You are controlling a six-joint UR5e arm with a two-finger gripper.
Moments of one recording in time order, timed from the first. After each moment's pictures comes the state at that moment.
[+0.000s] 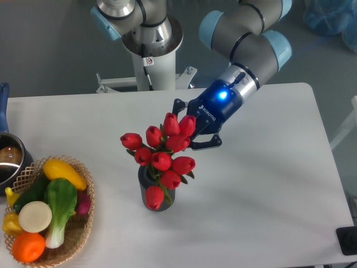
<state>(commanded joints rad) 2.74 -1.78 -1.75 -1.06 0.20 1.22</state>
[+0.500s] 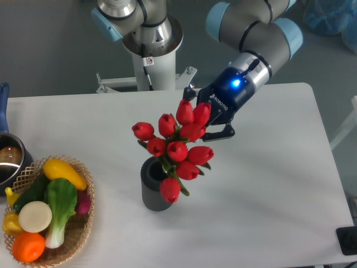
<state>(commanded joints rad) 2.76 -1.77 -1.71 -1.06 0.12 1.13</state>
